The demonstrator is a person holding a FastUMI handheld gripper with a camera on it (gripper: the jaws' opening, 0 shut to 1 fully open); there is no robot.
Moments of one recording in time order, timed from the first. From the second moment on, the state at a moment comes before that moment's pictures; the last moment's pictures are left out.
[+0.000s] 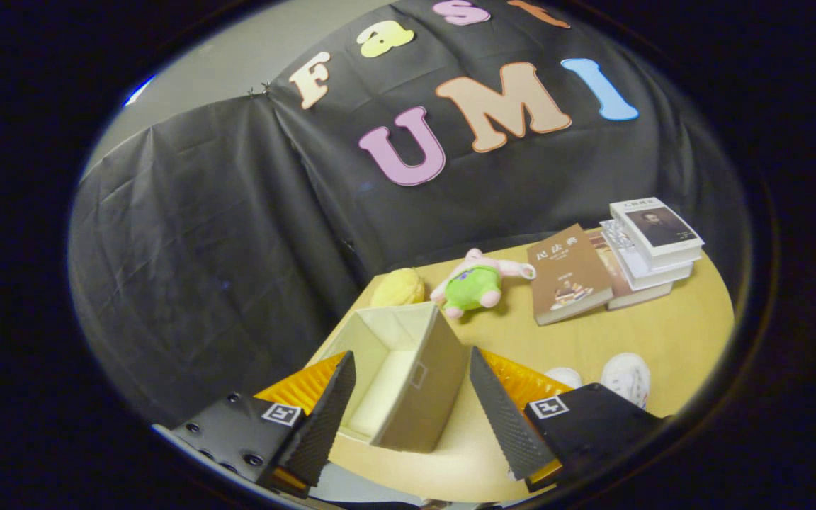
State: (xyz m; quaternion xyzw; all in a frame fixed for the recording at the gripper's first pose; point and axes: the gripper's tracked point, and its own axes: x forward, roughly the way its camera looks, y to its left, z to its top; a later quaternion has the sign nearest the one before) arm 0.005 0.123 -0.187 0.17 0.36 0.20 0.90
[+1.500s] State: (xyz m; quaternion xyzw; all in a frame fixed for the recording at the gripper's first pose) arm -0.072 -0.014 -0.407 -0.03 0.60 0.19 0.77
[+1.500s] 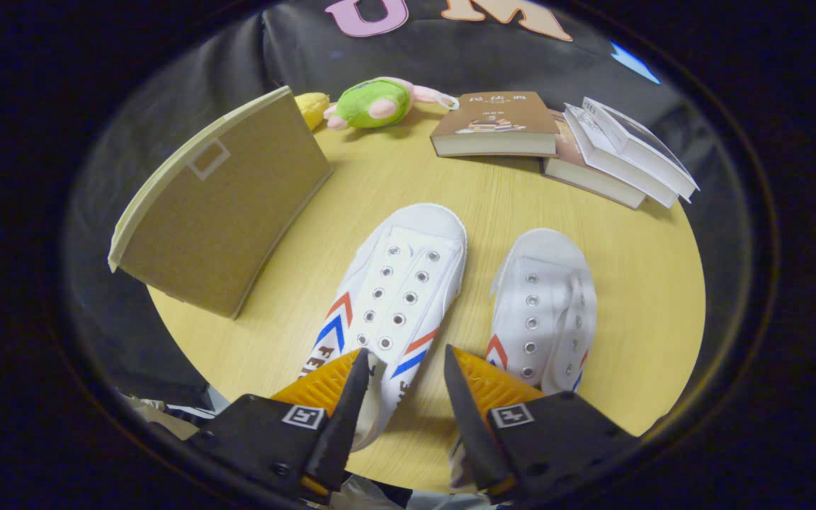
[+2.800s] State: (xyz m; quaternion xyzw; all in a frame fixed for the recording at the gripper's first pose) arm -0.050 0.036 -0.339 0.22 0.59 0.08 0.77
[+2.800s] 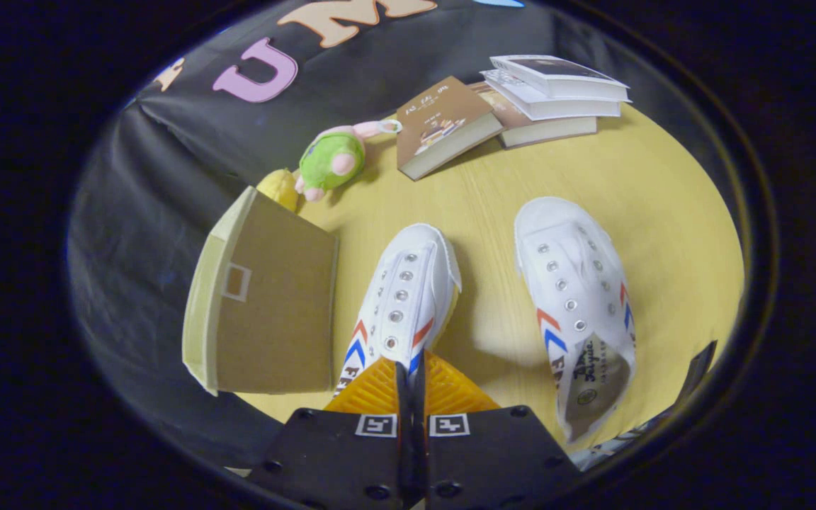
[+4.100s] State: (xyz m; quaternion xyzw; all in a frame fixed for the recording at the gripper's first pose) arm 0.002 0.269 -0.284 0.19 0.56 0.17 0.79
